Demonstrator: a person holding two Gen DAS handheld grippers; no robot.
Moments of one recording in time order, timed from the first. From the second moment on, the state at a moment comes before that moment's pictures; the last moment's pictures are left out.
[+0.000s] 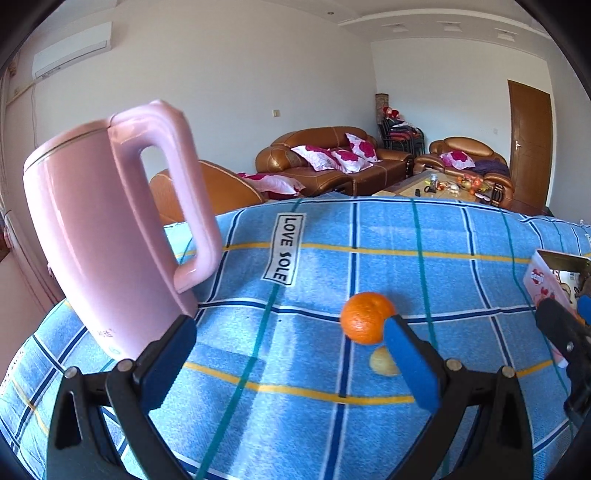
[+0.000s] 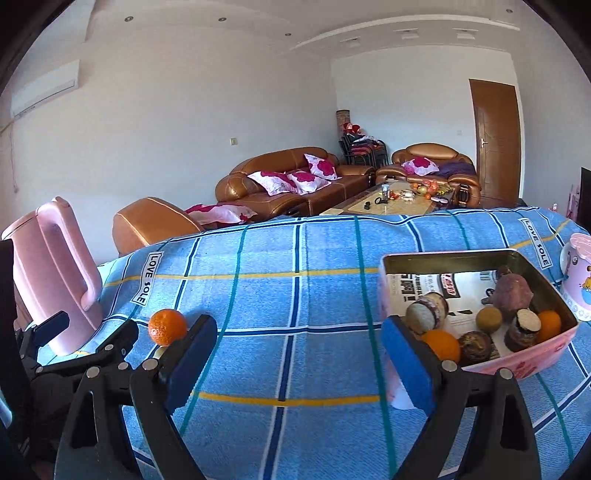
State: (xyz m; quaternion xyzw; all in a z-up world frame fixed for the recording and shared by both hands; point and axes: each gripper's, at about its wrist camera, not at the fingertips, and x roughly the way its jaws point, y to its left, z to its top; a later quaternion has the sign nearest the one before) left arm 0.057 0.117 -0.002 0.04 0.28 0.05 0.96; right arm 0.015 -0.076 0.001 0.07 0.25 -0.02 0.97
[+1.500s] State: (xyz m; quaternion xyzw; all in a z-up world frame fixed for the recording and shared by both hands) left arm 0.112 0.082 -0.007 0.05 0.34 -0.02 0.94; right arm 0.065 -0.062 -0.001 0.05 0.28 -0.01 0.96
